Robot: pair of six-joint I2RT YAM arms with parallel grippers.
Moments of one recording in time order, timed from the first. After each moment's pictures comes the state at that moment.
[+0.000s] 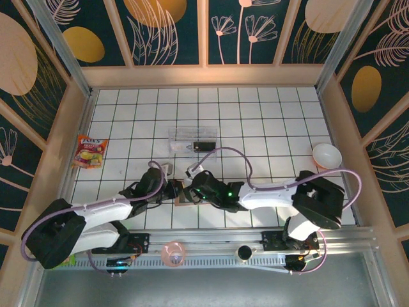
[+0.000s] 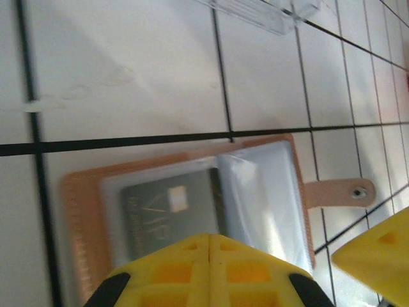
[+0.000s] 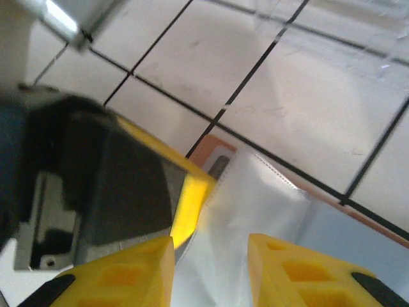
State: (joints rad) left arm -0.73 1.19 0.26 0.24 0.19 -0.87; right arm 1.22 1.52 0.73 0.10 0.21 0.53
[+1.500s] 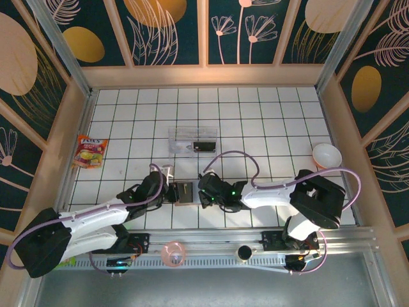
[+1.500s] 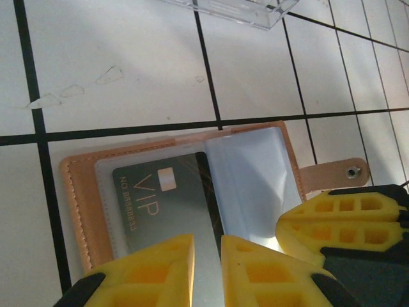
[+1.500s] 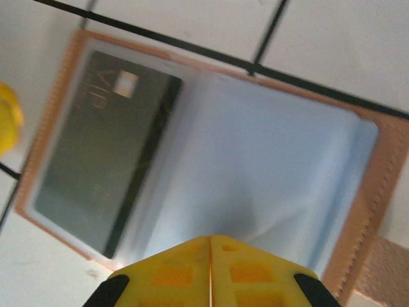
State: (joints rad) left arm -0.81 1.06 0.27 0.09 0.07 -0.83; right arm 1.16 1.56 0.68 -0.07 0.14 0.71
